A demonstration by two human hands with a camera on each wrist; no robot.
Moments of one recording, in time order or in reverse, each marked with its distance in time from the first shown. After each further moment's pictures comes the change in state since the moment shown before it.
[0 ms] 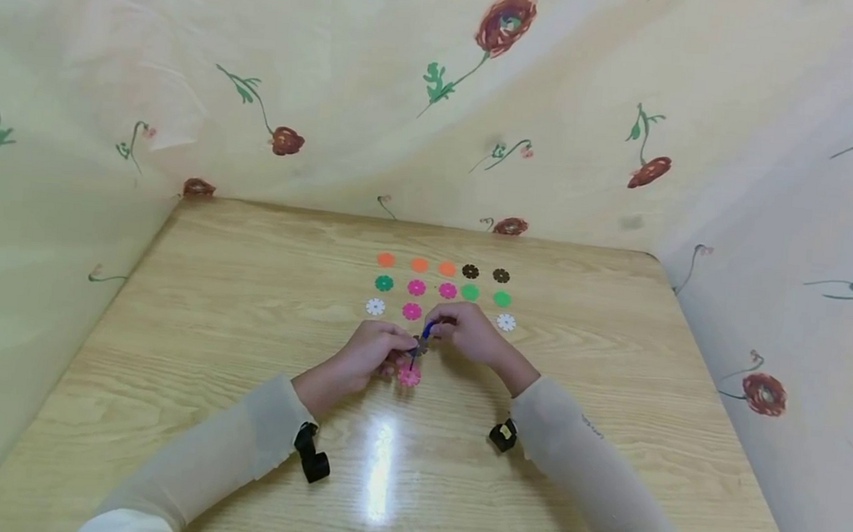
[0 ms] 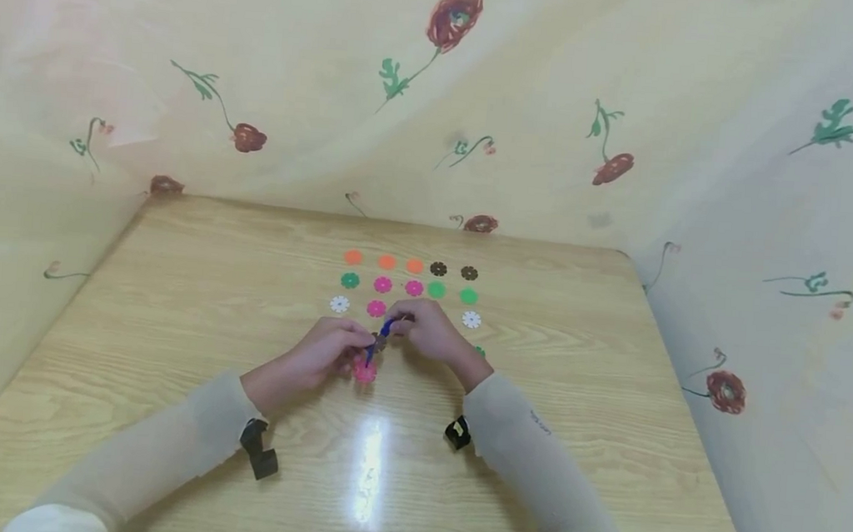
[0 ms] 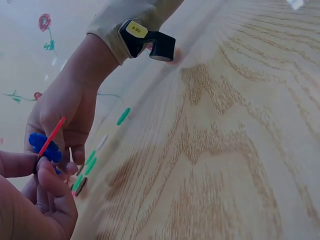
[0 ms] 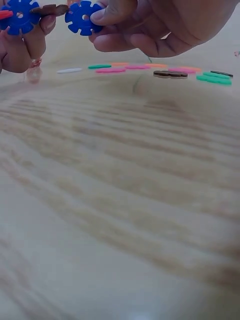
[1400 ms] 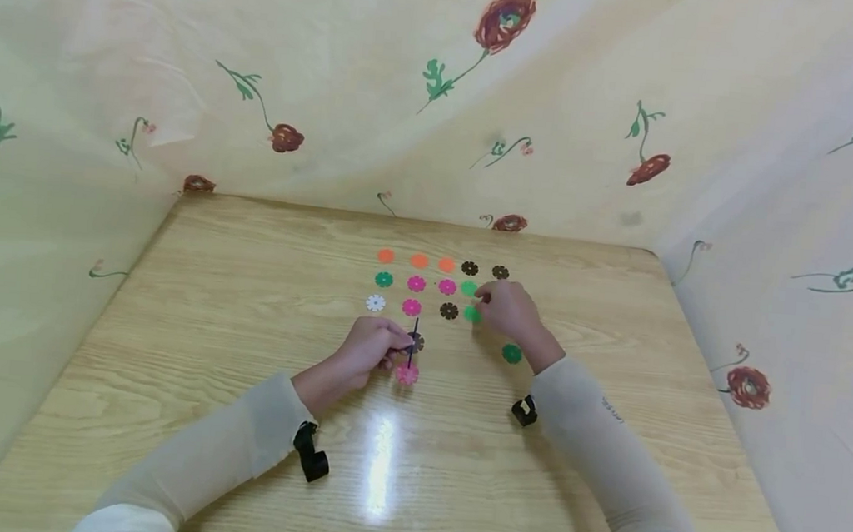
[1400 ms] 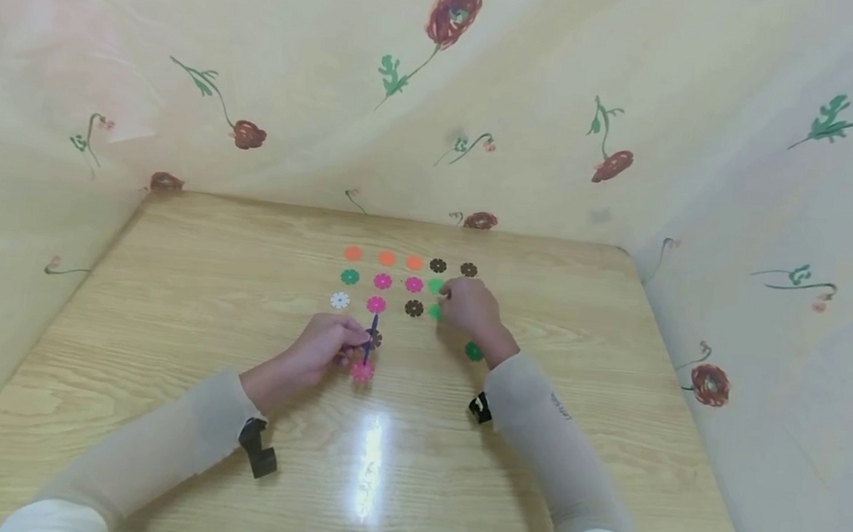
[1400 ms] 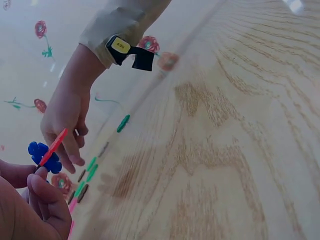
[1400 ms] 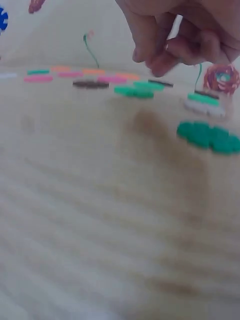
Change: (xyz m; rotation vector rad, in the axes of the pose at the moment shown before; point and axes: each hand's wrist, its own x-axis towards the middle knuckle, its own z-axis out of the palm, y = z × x) left_hand -0.011 0.006 0.000 0.021 0.052 0.017; right_hand -0.002 0.011 -0.050 -0.514 0.131 0.290
